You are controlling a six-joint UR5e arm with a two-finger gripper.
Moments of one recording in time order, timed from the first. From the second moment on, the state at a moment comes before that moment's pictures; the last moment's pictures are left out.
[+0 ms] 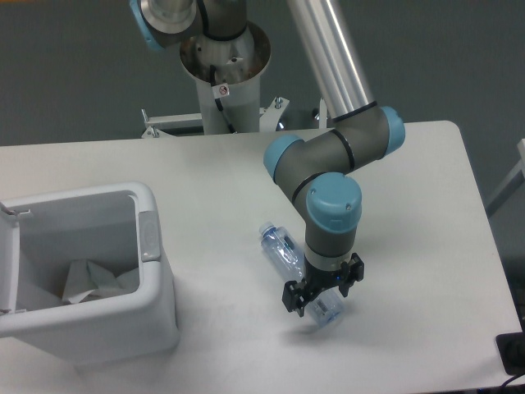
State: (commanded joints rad) arm 2.46 -2.16 -1.59 -0.78 1.52 0.06
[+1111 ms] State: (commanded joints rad) arm 2.46 -2.20 -1.58 -0.77 1.54 0.06
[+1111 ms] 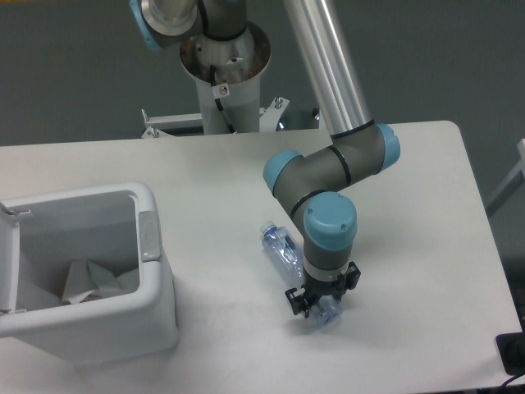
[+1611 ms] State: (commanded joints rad) arm 2.46 -2.18 -1.57 -0.76 1.54 0.06
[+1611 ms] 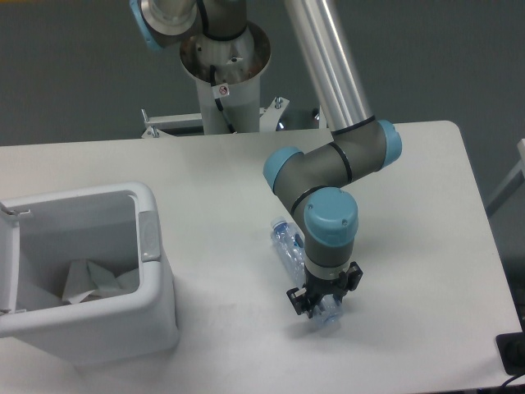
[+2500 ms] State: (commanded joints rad) arm 2.45 -1.90 -1.32 -0.66 1.12 0.03
